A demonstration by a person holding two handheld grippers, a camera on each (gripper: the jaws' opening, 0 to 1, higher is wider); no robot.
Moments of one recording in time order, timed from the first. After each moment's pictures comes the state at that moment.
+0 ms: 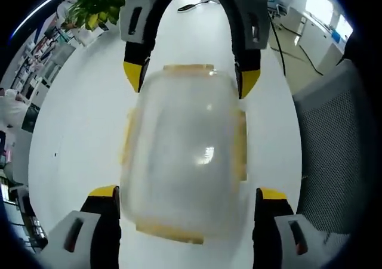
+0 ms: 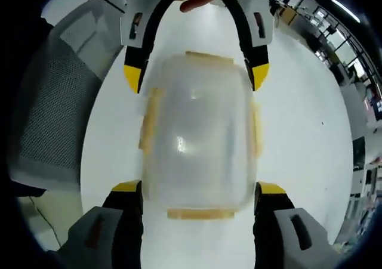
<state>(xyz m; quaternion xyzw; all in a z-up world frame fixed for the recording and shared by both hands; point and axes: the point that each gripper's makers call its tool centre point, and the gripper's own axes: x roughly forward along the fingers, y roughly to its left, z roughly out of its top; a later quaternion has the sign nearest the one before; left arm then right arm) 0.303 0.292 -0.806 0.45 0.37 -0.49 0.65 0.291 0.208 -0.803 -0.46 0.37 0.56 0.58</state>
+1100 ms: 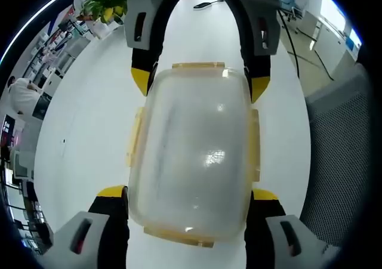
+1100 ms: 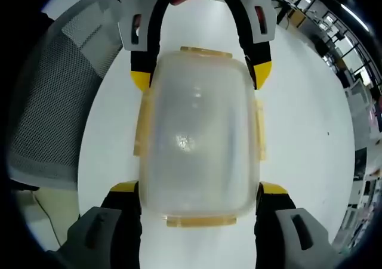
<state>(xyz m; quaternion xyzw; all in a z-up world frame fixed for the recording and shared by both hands) 0.294 0.305 -0.810 0.42 0.39 -0.46 0.68 0.293 0.222 -0.814 -0.50 0.36 0.58 0.54</state>
